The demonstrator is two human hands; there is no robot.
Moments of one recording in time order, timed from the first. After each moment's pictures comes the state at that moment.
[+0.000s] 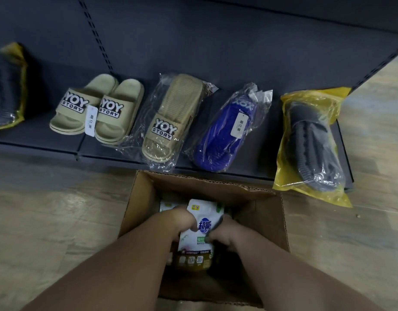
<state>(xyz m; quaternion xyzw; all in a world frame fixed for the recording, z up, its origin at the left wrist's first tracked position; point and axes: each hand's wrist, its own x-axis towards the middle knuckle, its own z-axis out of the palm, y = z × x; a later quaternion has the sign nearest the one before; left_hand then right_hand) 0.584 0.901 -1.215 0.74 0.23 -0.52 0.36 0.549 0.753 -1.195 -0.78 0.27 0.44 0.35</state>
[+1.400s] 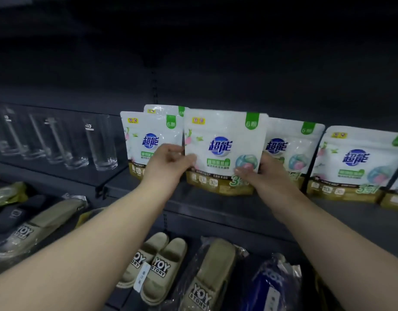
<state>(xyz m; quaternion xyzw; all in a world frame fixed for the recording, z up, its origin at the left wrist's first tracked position) 0.759 0.999 -0.754 0.75 0.05 0.20 0.63 0.774 0.782 -0.768 -0.77 -0.14 -0.09 0.61</state>
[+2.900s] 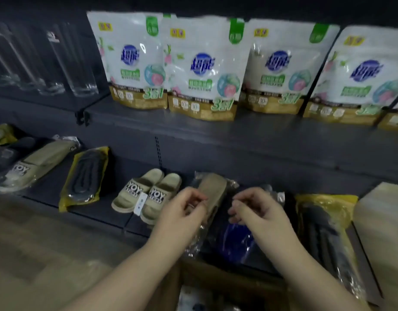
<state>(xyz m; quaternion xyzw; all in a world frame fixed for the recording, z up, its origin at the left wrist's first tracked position) 0.628 0.945 -0.933 0.79 0.01 0.03 0.61 0.626 0.763 -0.906 -0.78 -0.02 0.02 0.63</state>
